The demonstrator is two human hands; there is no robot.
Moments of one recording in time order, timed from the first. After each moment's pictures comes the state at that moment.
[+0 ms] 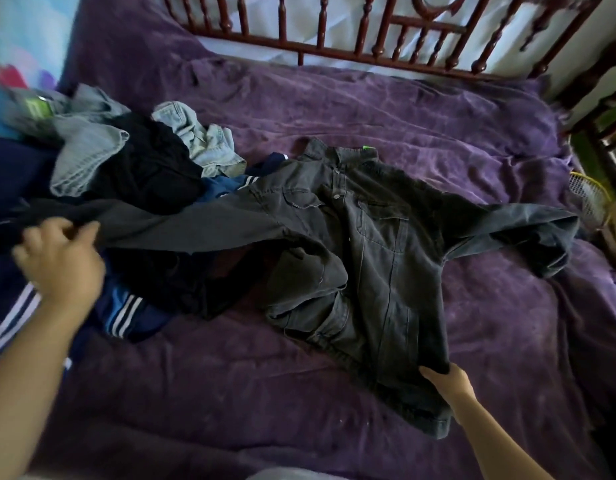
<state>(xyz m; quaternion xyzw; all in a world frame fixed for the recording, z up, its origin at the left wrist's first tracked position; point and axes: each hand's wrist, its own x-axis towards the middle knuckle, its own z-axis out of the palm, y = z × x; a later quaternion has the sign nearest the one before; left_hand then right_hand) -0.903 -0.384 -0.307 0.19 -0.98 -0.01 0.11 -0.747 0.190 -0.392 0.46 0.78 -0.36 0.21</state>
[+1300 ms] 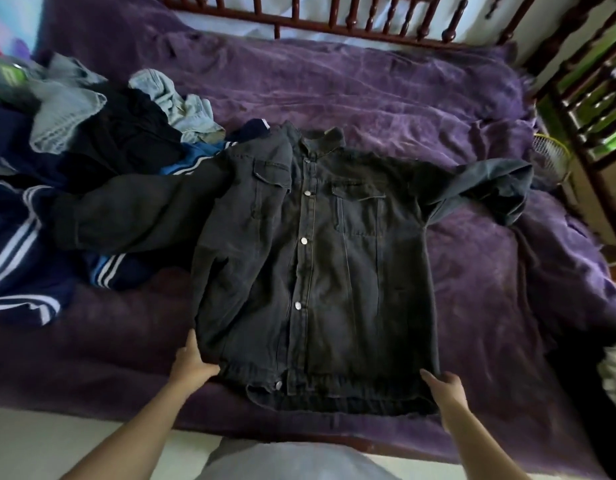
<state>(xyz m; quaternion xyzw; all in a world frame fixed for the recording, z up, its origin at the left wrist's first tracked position) -0.690 -0.221 -0.416 0.28 -0.82 -0.35 -0.36 -0.610 0.205 -0.403 0.55 0.71 -0.42 0.14</state>
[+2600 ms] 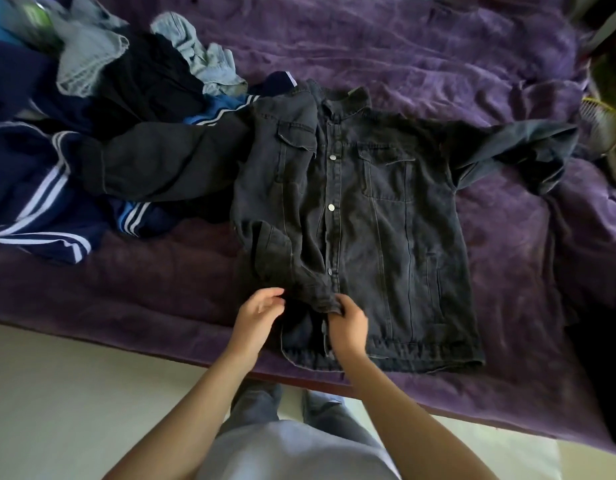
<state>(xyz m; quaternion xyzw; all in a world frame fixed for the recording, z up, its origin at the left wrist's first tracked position) -0.650 -0.133 -0.341 0.27 -0.69 -0.63 -0.23 -0.639 0.012 -0.359 0.27 0.83 -0.47 0.12</state>
